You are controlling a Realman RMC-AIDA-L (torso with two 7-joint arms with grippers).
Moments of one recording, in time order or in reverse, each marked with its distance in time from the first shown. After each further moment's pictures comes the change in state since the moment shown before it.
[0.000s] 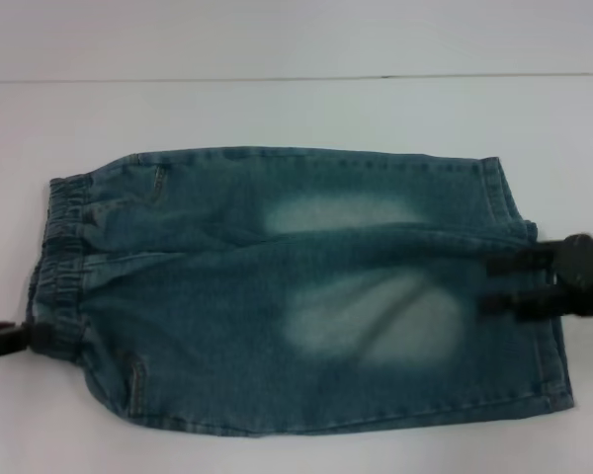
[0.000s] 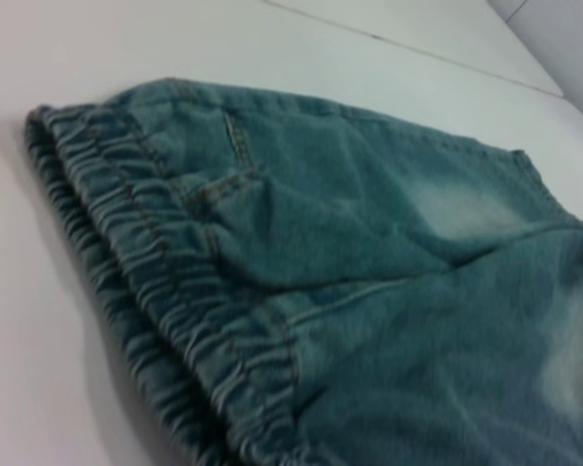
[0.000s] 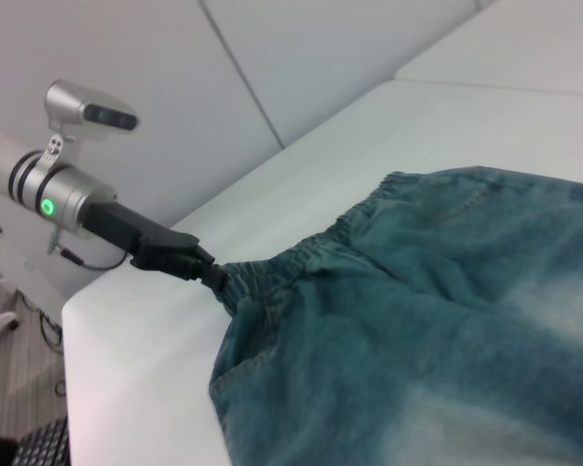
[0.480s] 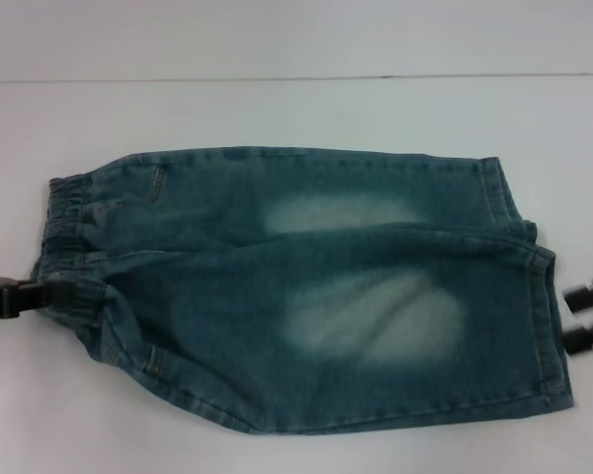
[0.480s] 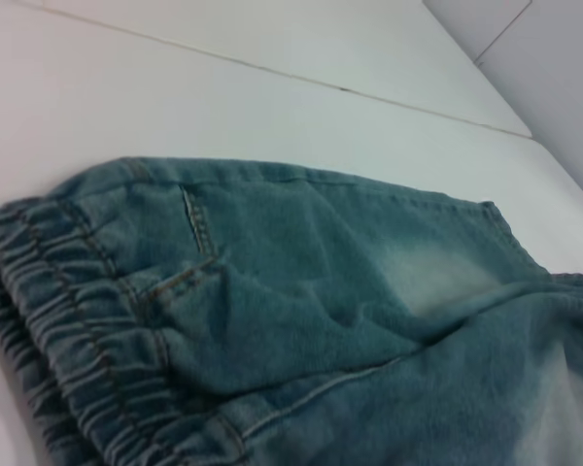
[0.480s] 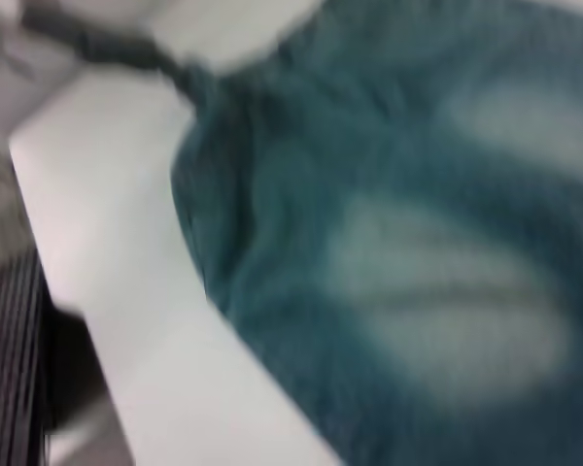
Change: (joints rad) left arm -0.082 0.001 -0.021 -0.012 -0.001 -0.001 -0.051; right arm 0.060 -0.068 0.024 -0.148 -0.277 -0.162 0.160
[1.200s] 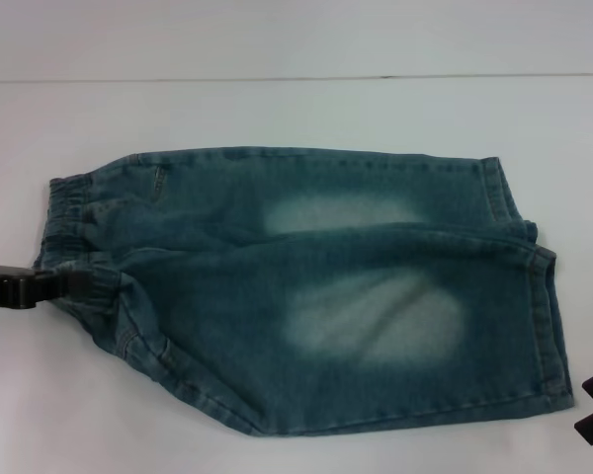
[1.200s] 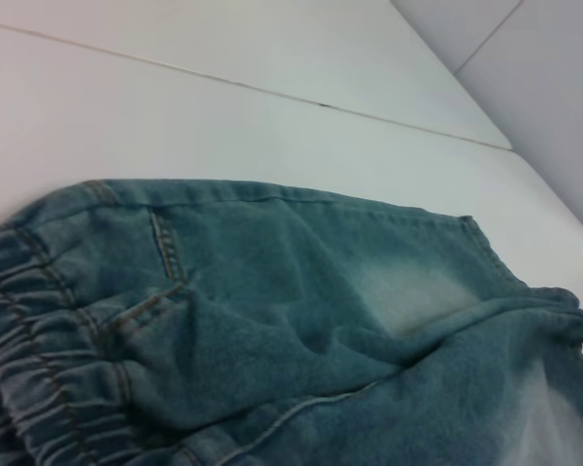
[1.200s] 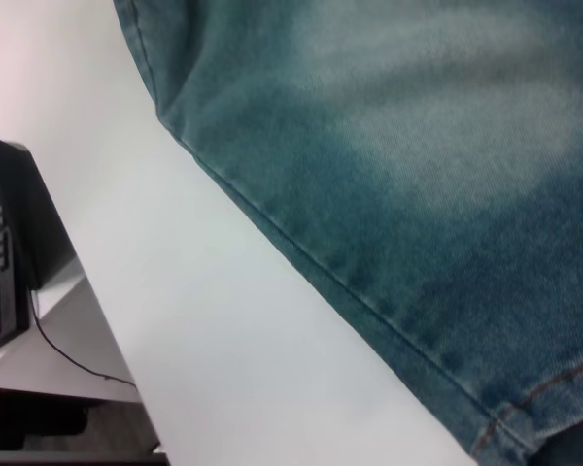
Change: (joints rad) left arm -0.018 -0.016 0.000 -0.002 -0.014 -0.002 0.002; right arm 0.059 0.017 -0.068 0.146 -0.264 0.077 0.000
